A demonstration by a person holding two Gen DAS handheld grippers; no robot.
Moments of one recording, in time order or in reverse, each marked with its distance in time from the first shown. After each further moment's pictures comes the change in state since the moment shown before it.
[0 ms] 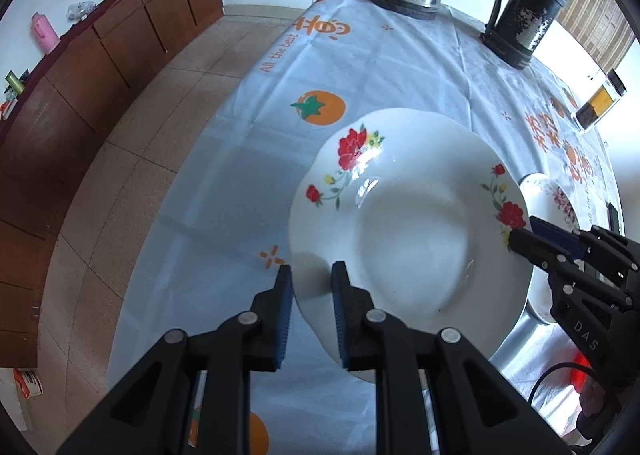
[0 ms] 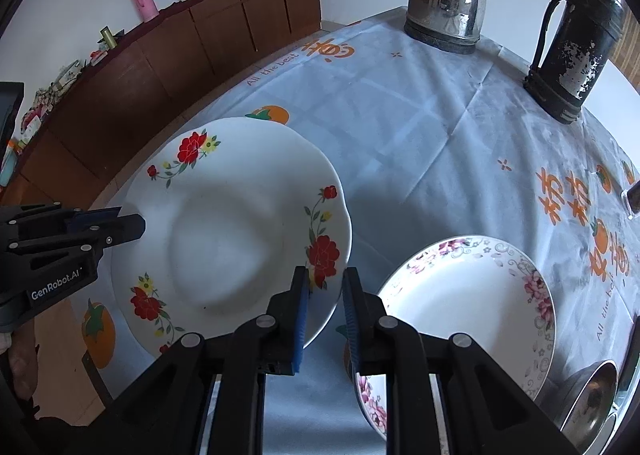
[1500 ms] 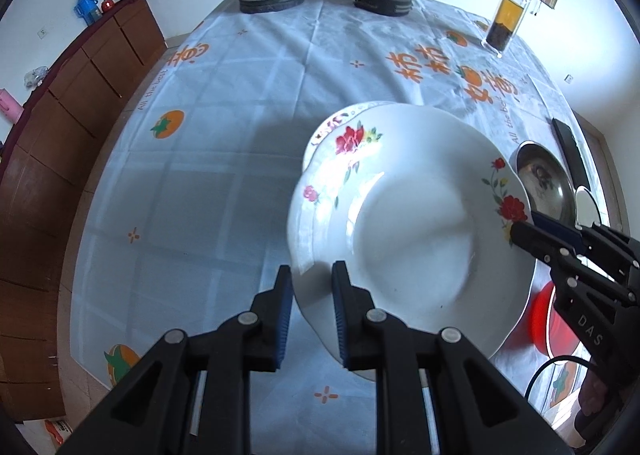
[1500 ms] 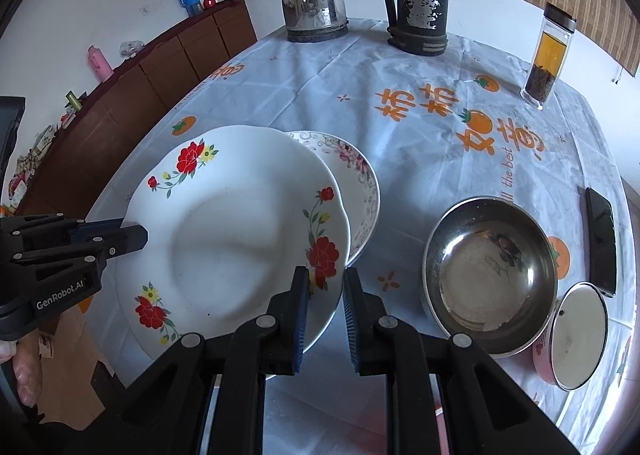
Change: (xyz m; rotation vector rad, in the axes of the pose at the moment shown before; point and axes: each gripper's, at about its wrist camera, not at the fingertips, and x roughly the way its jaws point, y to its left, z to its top) left arm -0.044 -0.177 -0.059 0.220 -0.012 -0.013; right arm -0.098 -0.125 -0.135 0.229 -0.088 -0.051
